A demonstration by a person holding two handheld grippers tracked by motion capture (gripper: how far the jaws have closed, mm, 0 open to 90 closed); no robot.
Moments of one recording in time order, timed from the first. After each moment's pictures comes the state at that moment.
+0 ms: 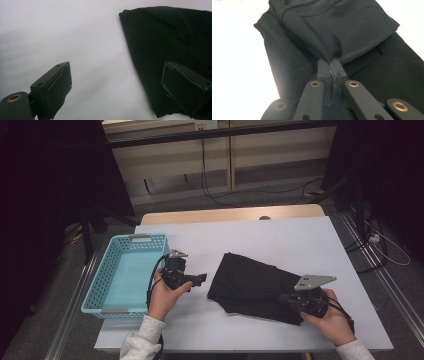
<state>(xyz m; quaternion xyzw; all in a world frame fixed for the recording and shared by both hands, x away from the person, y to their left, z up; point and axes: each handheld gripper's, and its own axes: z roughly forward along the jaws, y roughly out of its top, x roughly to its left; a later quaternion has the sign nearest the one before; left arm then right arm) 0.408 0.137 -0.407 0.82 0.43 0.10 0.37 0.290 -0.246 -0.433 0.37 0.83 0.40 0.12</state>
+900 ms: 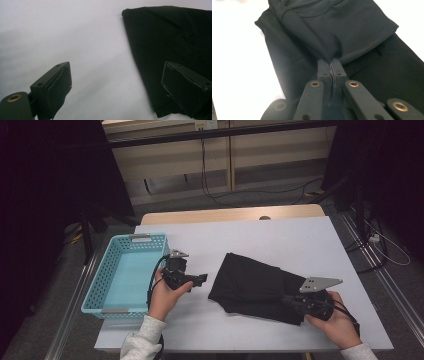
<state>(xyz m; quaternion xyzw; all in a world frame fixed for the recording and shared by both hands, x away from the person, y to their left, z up) 0.407 0.135 -0.407 0.82 0.43 0.10 0.37 0.282 -0.255 -0.432 0.38 0.82 0.40 0.13</state>
